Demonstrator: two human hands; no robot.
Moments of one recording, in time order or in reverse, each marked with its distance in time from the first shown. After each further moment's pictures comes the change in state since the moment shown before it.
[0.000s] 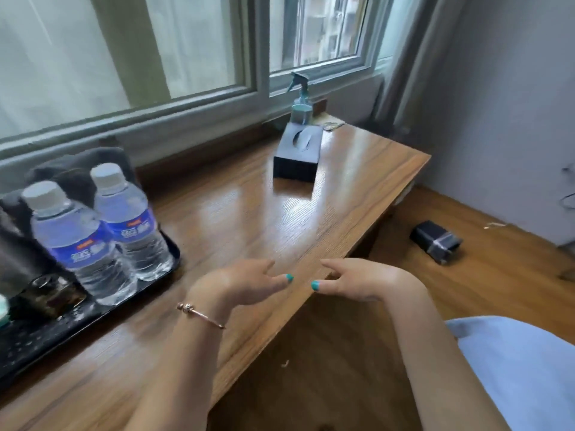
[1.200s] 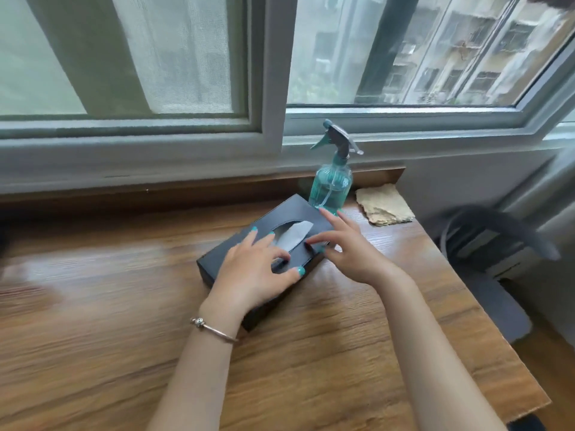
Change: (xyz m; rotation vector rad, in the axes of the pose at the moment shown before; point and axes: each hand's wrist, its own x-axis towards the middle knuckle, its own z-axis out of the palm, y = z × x) left_hand 0.408 0.115 -0.170 -0.287 0.611 -0.389; right_hand 0.441 0.100 -0.328 -0.065 0.033 -0.730
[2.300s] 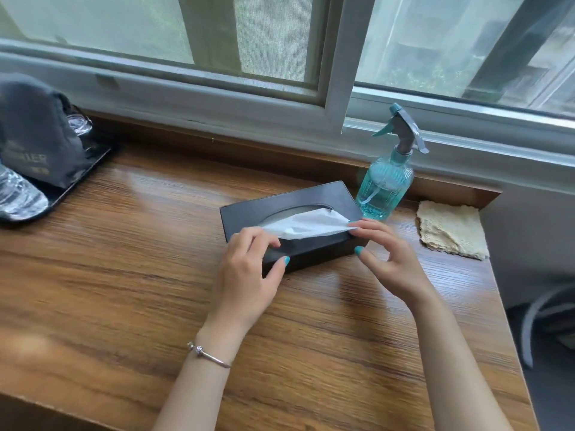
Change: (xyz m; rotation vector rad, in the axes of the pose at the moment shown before) left_hand -0.052 0.041 0.072 -0.035 0.808 -0.211; right_hand 0.016 0.074 -0.012 0.384 -0.018 -0.364
